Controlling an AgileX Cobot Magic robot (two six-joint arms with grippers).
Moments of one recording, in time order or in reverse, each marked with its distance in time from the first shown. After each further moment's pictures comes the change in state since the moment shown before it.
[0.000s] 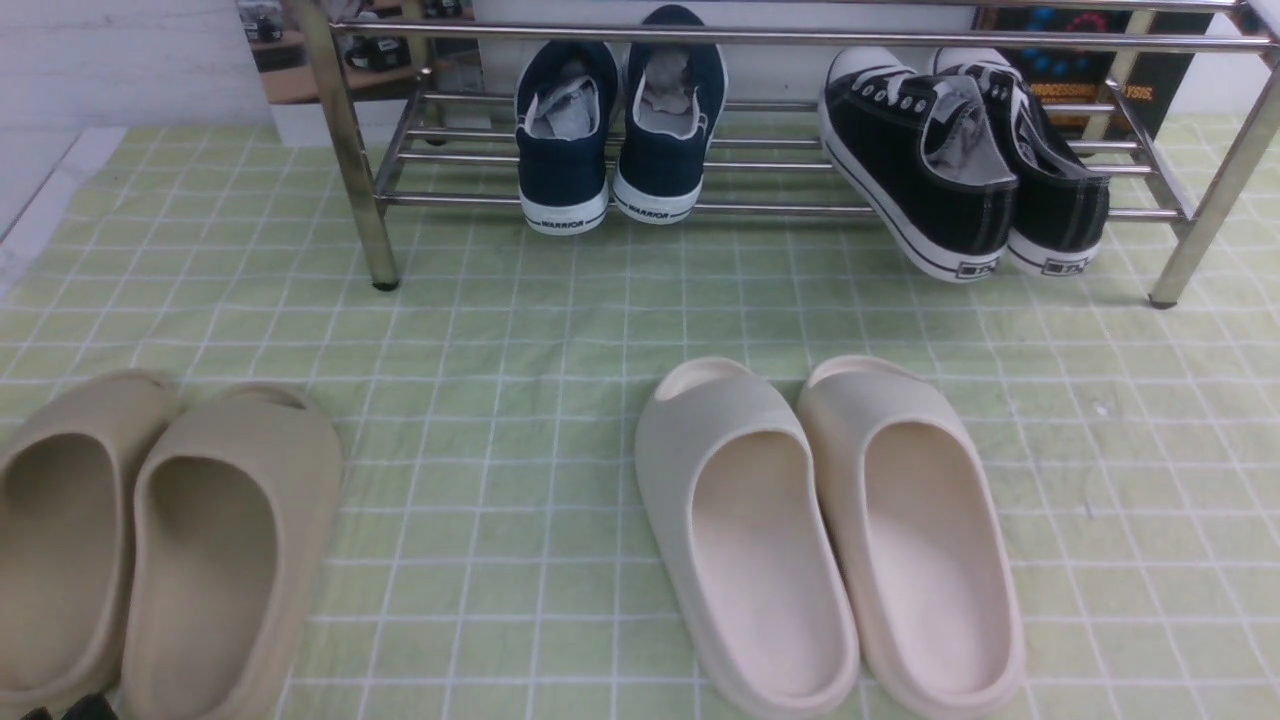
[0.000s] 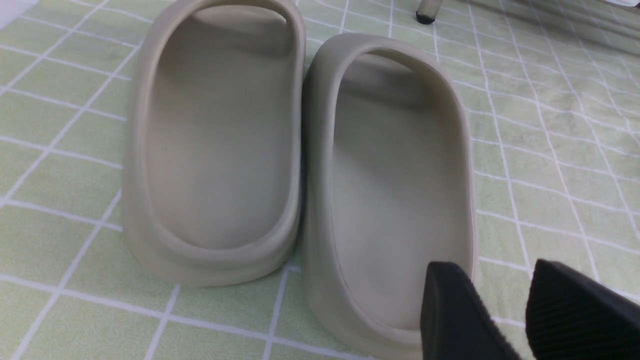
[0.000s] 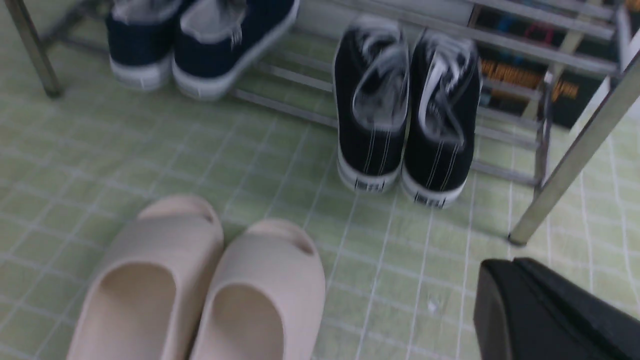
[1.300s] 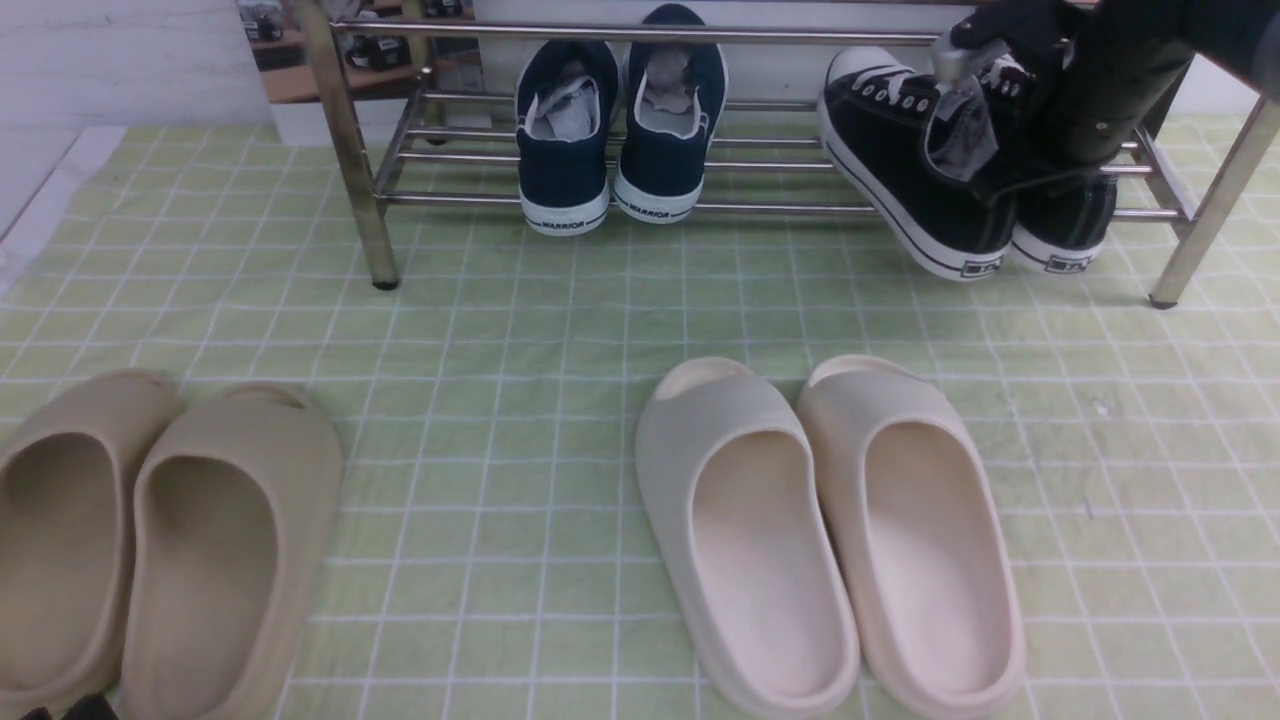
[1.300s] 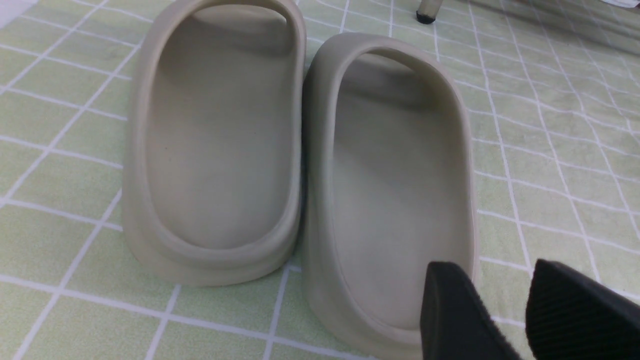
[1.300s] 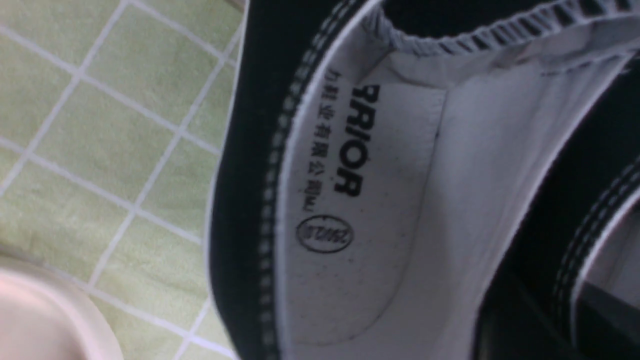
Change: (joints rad) right arm -0.002 1.481 -1.119 -0.213 0.320 -0.149; left arm 0.000 0.000 0.000 0.000 0.000 0.000
